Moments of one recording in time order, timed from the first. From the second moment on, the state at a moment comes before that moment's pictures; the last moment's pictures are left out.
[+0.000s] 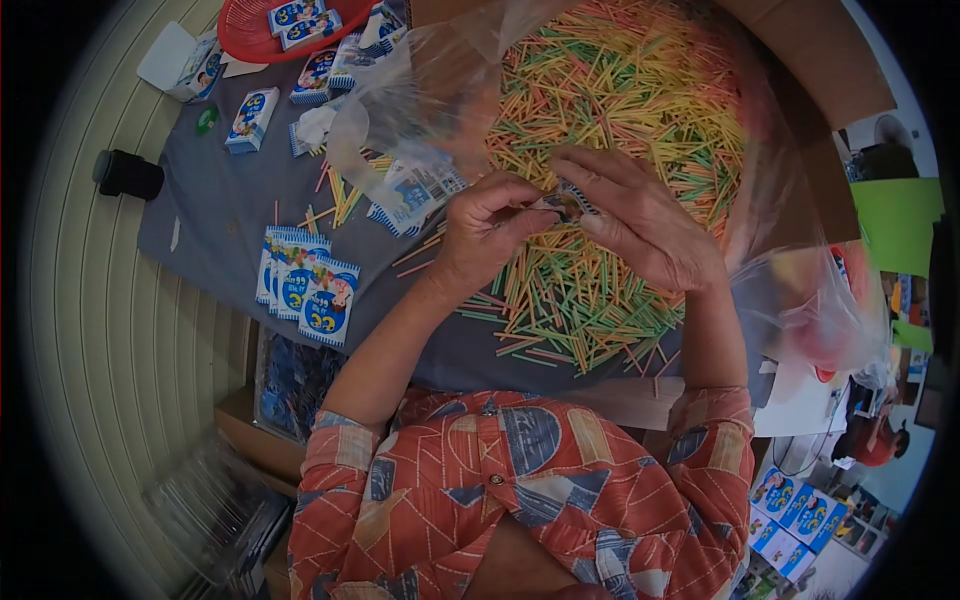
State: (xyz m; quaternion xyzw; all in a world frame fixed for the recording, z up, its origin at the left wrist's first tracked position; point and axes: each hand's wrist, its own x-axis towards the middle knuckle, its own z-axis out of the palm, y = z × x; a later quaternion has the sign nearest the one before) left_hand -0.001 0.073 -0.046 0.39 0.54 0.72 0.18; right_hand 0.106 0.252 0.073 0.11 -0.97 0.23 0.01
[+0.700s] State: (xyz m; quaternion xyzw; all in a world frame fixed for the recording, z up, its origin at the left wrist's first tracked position) left_hand 0.024 0.050 -0.046 0.23 0.44 0.81 0.30; right_hand 0.097 0.234 0.056 0.11 -0.83 0.51 0.17
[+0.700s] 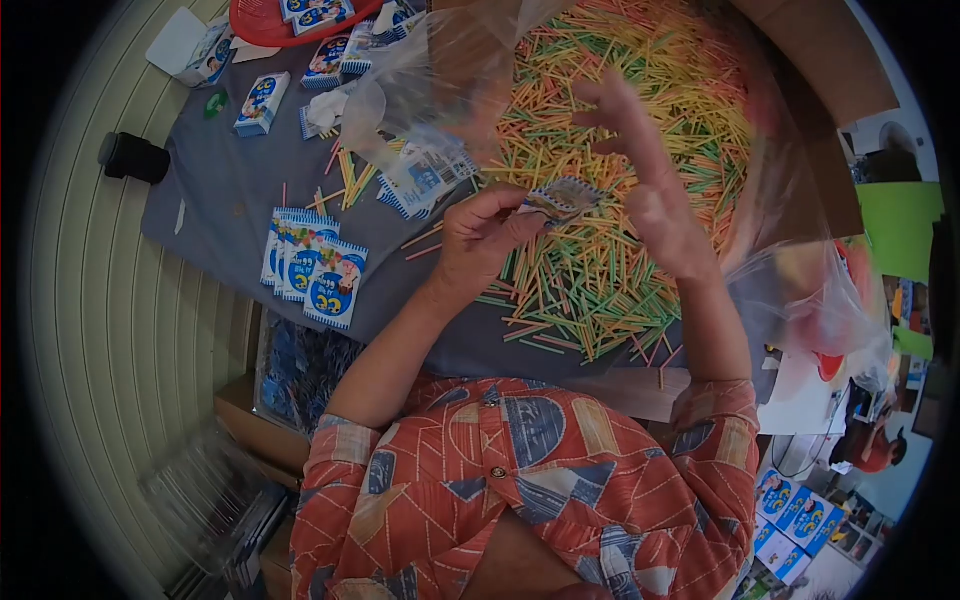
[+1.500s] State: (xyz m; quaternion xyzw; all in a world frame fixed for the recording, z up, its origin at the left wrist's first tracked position) left_hand 0.042 -0.010 -0.039 0.48 0.64 0.60 -0.03; right_hand 0.178 0.208 0.018 -0.04 -0.91 0.39 0.10
